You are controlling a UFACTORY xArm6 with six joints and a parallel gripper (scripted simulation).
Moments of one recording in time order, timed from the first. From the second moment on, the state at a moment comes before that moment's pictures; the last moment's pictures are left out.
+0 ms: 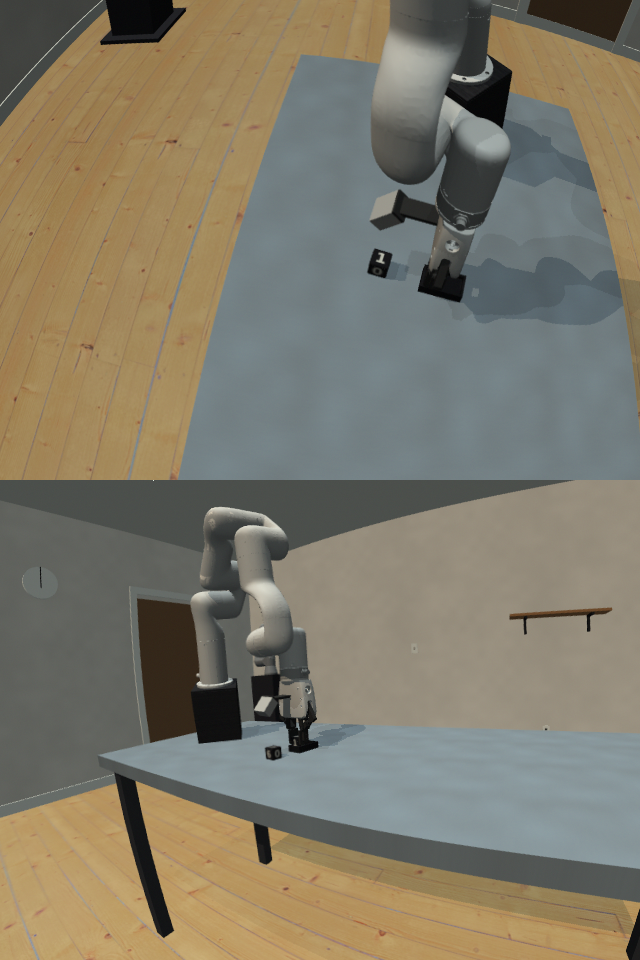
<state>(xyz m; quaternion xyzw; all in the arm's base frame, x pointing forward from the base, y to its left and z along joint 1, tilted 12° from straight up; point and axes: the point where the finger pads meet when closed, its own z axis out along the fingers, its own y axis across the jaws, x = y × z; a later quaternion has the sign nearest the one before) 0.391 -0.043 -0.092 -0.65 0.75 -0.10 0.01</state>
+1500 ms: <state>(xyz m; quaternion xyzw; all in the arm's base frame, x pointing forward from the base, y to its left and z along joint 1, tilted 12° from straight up) 0.391 -0.043 -0.092 -0.65 0.75 -0.10 0.01</state>
